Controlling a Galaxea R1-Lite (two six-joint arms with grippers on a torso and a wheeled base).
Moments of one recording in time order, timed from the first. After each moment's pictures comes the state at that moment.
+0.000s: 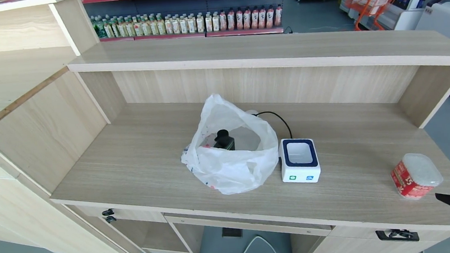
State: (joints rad) left arm -0.05 0.08 0.00 0.00 0.00 0.00; right arm -0.69 1.73 -0.41 -0.64 0.61 -0.65
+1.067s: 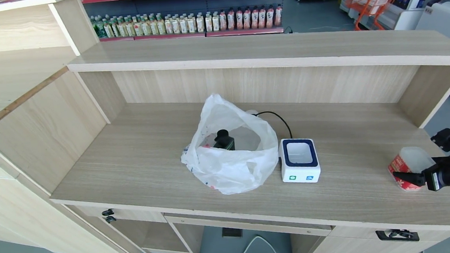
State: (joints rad) left arm -0.05 0.08 0.00 0.00 0.00 0.00; right arm -0.50 2.02 -0.69 -0.73 0.65 -0.57
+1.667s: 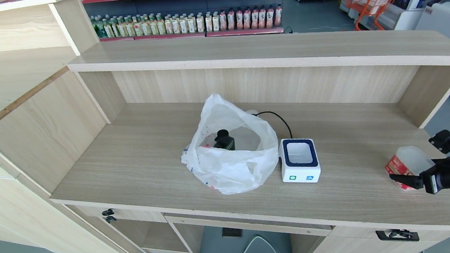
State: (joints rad) left arm -0.05 0.08 0.00 0.00 0.00 0.00; right arm -0.48 2.00 -0.65 -0.74 0.67 -0.55
